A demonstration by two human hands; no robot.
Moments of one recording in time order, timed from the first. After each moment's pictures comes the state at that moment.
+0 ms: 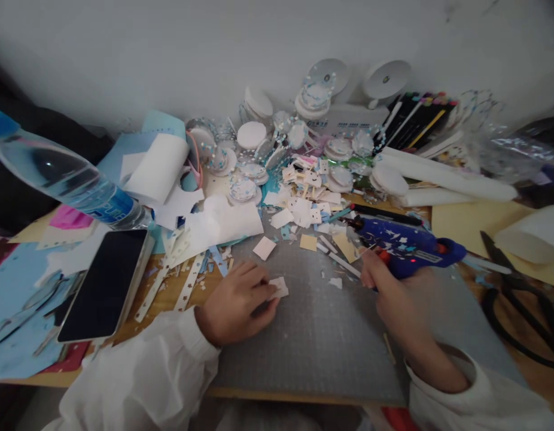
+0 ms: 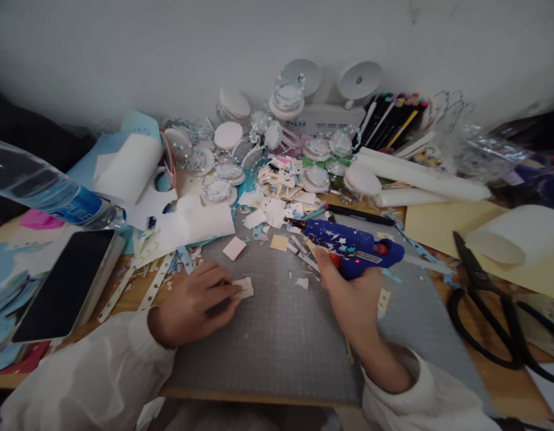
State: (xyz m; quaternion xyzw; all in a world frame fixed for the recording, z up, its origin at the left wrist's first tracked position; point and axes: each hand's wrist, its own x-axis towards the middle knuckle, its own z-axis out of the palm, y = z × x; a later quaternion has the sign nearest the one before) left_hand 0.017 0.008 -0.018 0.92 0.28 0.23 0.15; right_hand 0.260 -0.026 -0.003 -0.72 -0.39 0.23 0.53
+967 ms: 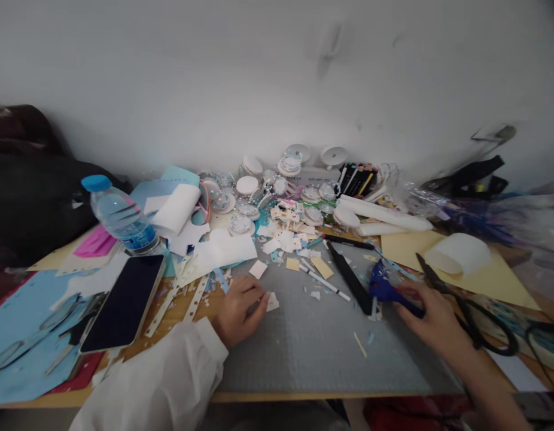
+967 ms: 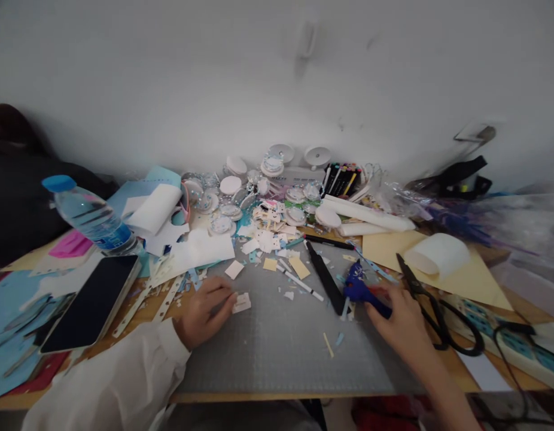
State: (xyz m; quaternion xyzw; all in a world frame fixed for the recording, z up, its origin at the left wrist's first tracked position) left_hand 0.019 0.000 -0.027 0.86 0.31 0.37 0.15; right_hand 0.410 -0.093 -0.037 -0.75 -0.61 -0.10 0.24
